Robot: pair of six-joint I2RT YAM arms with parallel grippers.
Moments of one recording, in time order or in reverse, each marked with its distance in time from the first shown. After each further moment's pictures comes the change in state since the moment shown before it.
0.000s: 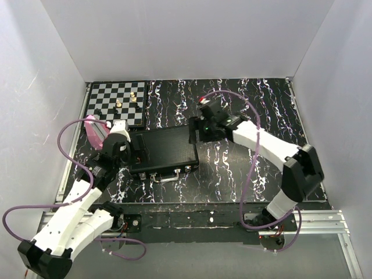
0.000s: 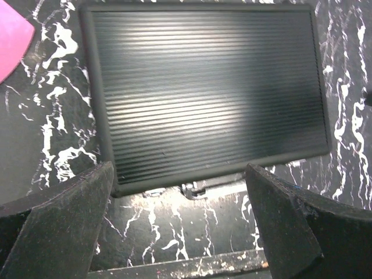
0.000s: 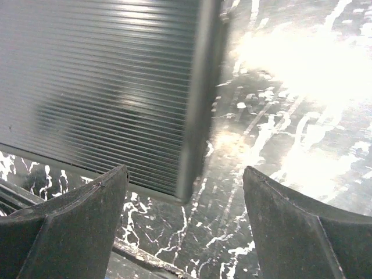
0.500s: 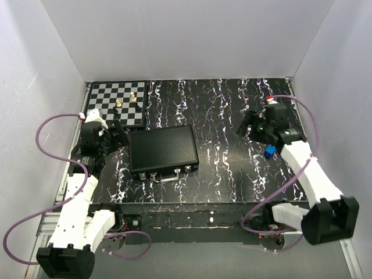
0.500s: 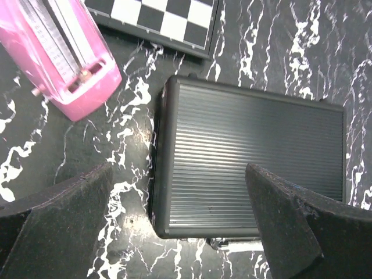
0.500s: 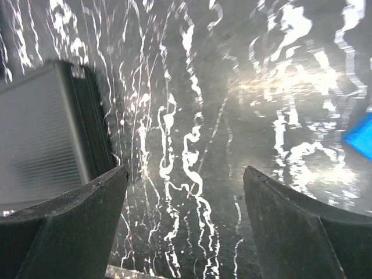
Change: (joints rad) left arm 0.410 0.097 0.082 0.069 0.158 0.098; right arm -0.489 -0.422 -0.327 0.013 -0.104 -0.027
